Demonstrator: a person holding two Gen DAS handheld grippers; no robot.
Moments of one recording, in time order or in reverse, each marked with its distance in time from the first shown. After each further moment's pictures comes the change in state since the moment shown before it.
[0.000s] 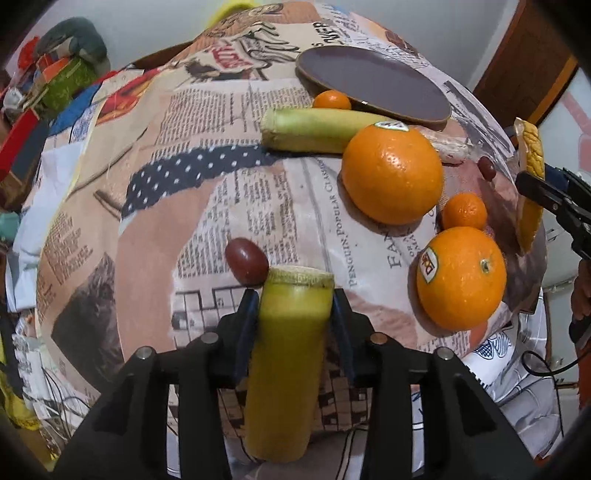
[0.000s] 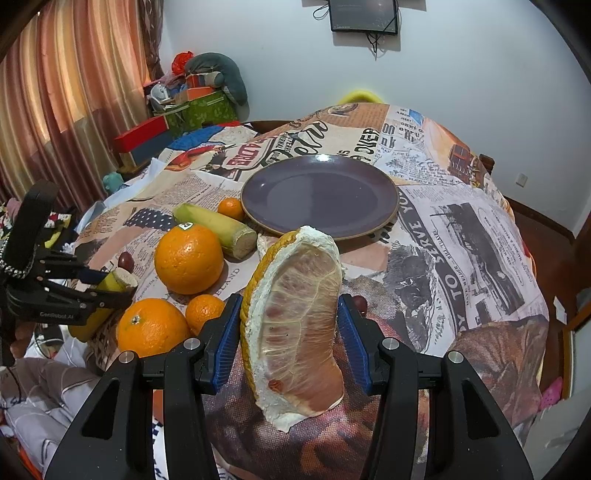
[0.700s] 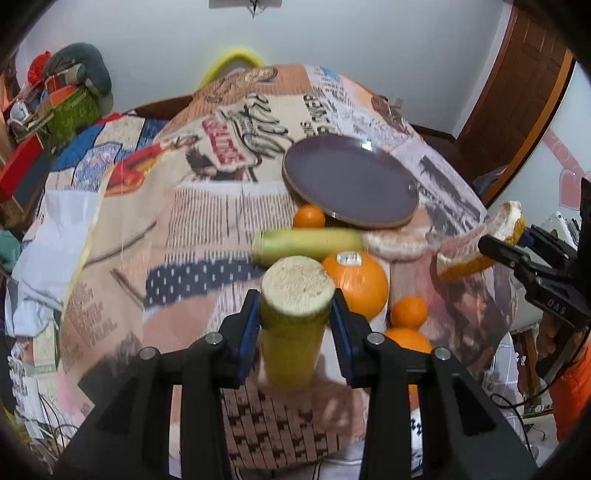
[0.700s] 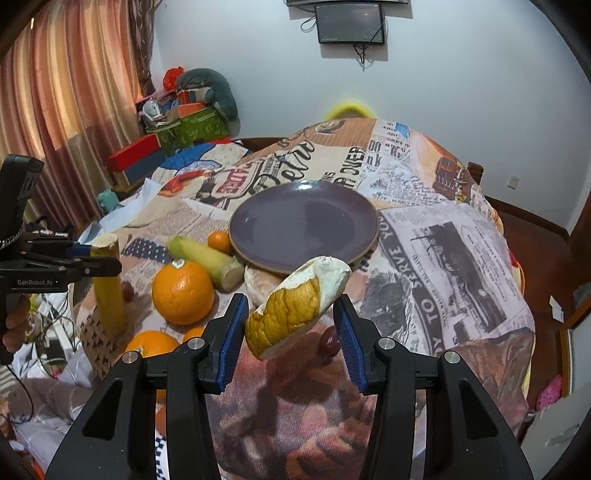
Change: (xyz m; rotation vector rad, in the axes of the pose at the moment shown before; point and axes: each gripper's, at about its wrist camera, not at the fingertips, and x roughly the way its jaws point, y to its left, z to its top) left arm -0.063 -0.006 0.055 -0.030 -0.201 -0.052; right arm -0.017 -0.015 0.022 0.036 -0.052 -0.018
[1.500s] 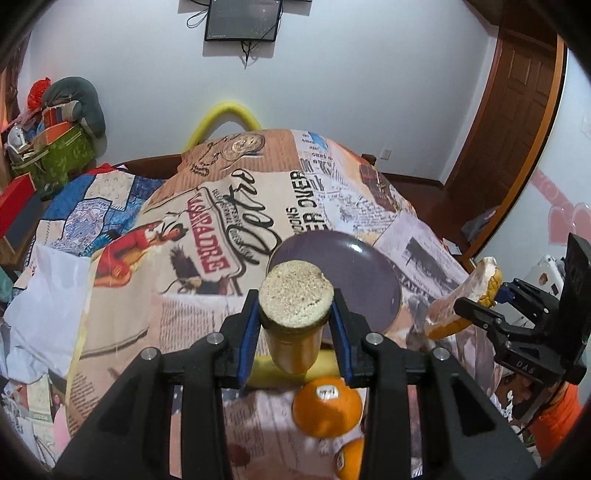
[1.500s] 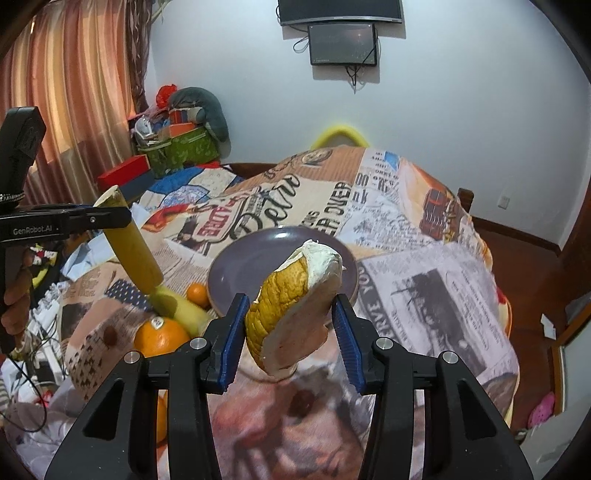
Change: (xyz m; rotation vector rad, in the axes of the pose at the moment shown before) left arm -0.008 -0.006 0.089 -0.001 -0.195 -0.052; right arm 0.004 -0.015 0.043 -0.016 -0.078 -0.046
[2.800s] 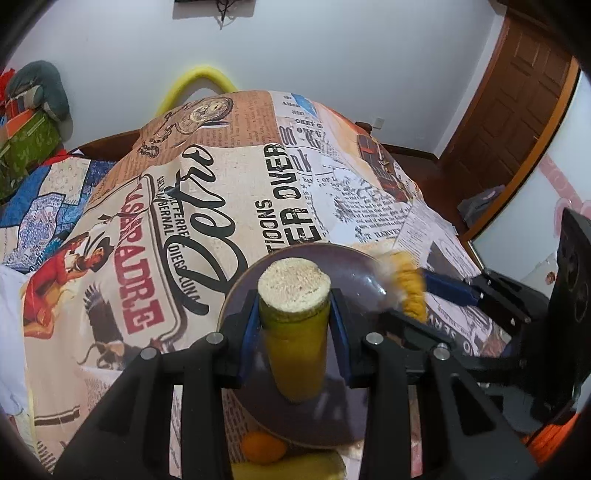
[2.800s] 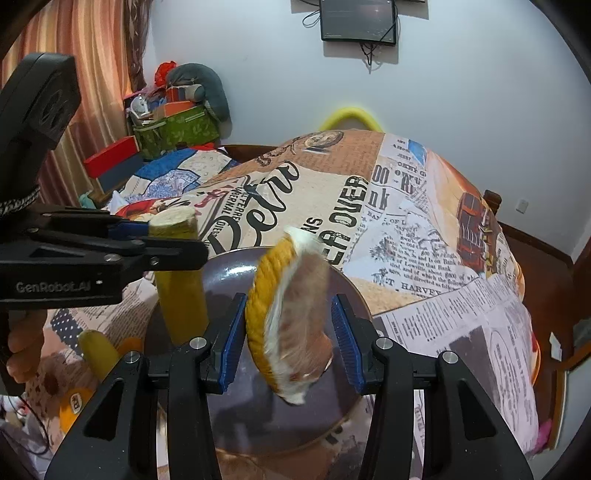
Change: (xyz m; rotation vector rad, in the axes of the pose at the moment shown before) left arm 0.149 -0.014 0.054 0.010 0.145 -0.061; right arm 0.111 -0.012 0.040 -0.049 0.084 0.031
